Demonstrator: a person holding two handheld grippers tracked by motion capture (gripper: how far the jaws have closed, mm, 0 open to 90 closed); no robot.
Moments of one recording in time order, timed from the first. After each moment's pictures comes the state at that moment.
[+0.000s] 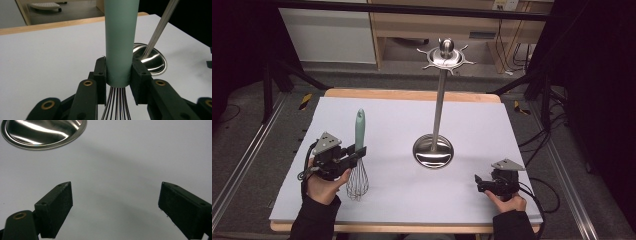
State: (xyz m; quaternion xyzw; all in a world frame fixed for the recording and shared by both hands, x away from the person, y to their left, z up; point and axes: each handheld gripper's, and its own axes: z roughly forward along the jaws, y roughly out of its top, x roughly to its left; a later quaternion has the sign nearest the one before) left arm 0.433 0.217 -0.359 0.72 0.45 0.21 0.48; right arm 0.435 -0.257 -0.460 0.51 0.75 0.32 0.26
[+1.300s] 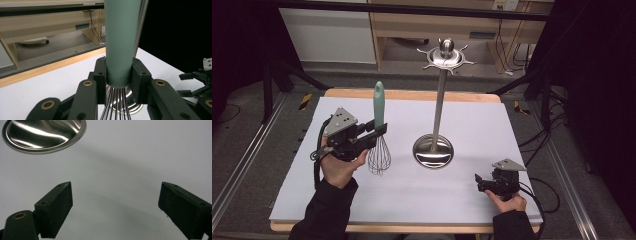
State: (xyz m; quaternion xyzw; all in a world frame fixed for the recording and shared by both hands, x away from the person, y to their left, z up) left arm 0.441 0.164 -0.288 0.72 0.36 0.24 0.54; right arm 0.435 -0.257 -0.459 0.51 0.75 0.33 0.27
